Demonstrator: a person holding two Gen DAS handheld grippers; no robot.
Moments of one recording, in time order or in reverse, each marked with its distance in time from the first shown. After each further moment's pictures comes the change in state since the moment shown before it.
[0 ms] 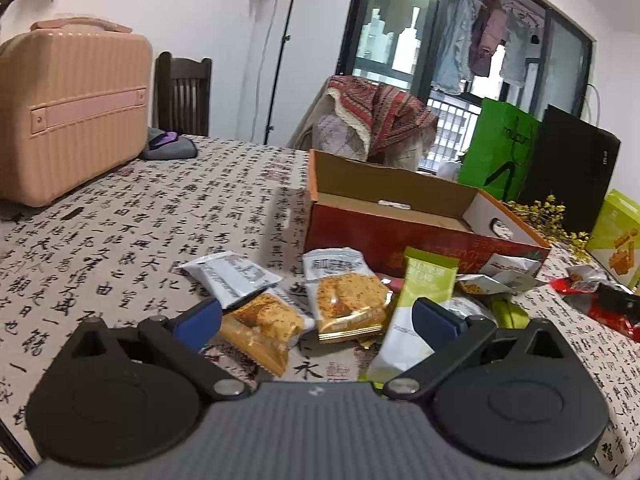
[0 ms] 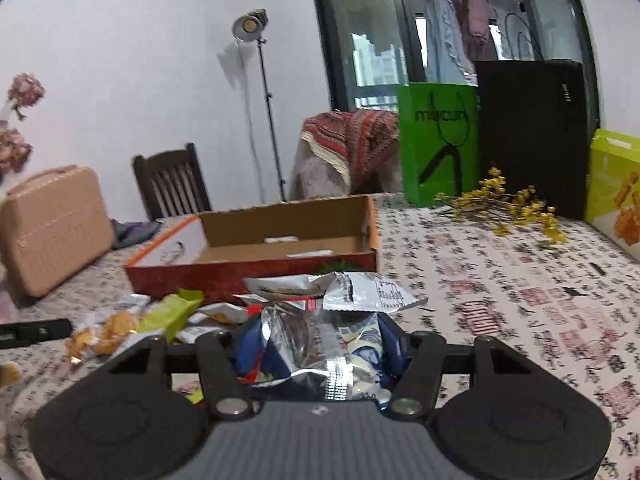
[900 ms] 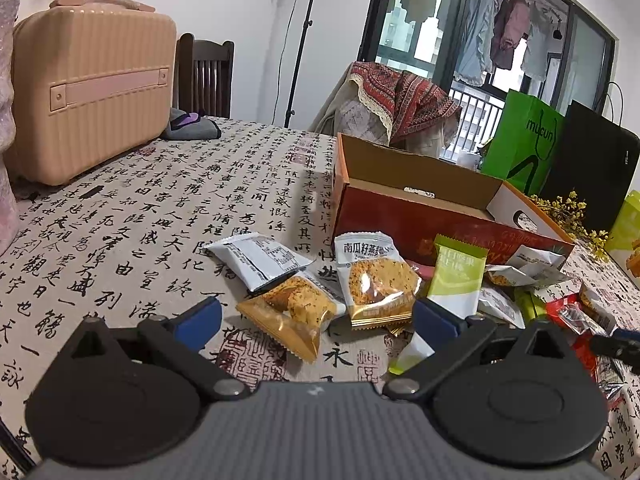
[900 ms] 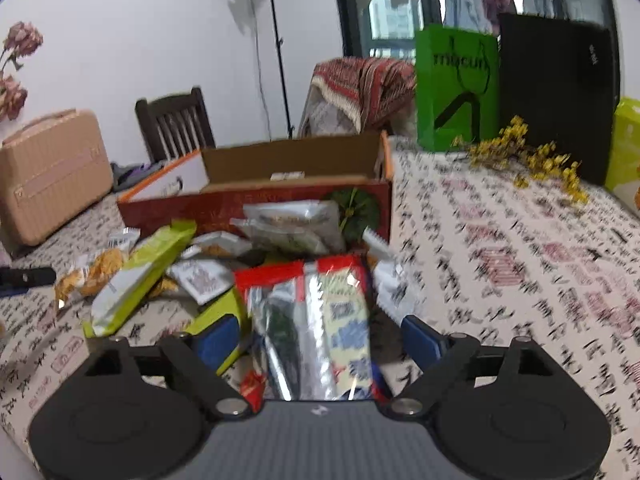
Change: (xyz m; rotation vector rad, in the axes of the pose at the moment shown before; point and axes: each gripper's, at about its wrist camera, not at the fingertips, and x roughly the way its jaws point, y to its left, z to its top) left arm 0.006 0.012 -0.003 -0.030 0.044 0.044; right arm 0.036 0.003 -0.024 -0.050 0.187 -0.002
